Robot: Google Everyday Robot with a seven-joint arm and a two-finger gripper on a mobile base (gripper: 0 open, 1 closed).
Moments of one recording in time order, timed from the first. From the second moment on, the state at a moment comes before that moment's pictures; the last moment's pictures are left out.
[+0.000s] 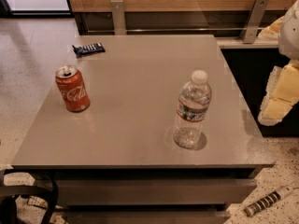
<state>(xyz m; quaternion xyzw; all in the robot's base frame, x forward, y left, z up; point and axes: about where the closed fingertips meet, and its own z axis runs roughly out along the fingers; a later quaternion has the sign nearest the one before) 0.438 -0.214 0.986 -0.60 0.78 -0.05 0.17</state>
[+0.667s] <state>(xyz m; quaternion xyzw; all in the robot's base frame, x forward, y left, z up) 0.437 -0.214 0.988 -0.60 0.77 -0.02 0.20</state>
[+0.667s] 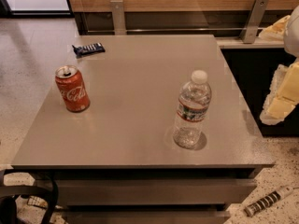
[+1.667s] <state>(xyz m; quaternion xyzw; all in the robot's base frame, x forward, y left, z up) 0.430 -0.205 0.953 -0.57 0.71 0.19 0.36</state>
